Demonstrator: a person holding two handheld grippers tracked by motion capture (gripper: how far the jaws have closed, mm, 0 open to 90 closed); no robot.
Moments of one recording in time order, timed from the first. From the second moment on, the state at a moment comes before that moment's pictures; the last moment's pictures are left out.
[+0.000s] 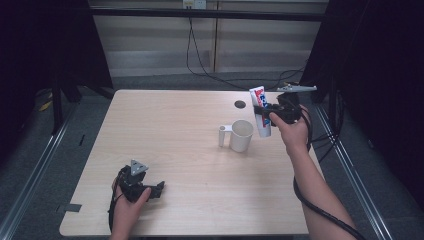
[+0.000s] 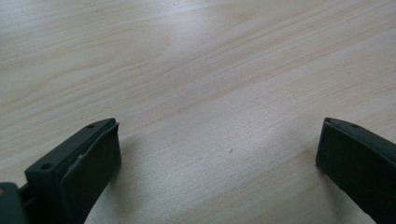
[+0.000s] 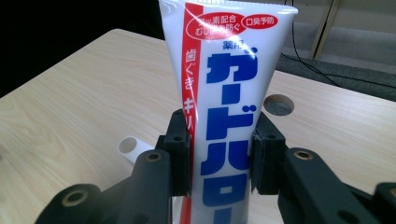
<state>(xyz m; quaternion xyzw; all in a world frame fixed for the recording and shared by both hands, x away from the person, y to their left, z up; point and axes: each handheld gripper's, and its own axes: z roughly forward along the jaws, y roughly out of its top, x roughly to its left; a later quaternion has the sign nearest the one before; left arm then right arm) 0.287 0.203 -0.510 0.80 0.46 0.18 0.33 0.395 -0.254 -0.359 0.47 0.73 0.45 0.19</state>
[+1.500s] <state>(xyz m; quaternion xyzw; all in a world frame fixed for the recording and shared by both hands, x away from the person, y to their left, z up) 0.287 0.203 -0.510 0.80 0.46 0.18 0.33 0.421 -0.205 -0.387 0.45 0.73 0.48 0.21</state>
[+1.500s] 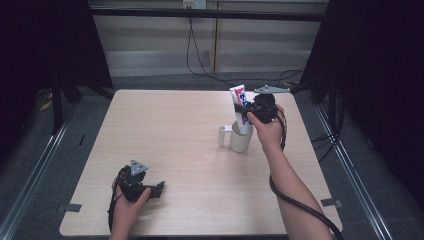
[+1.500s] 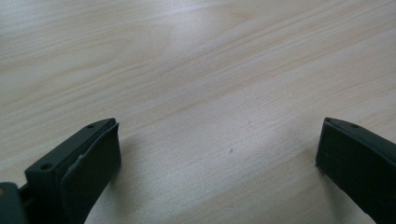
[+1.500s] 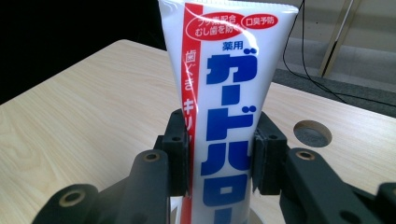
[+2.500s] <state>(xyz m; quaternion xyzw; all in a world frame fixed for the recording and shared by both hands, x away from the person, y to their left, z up) 0.287 0.202 -0.510 0.80 0.46 0.18 0.33 0.416 -0.211 -0.406 0.45 0.73 0.47 0.21</state>
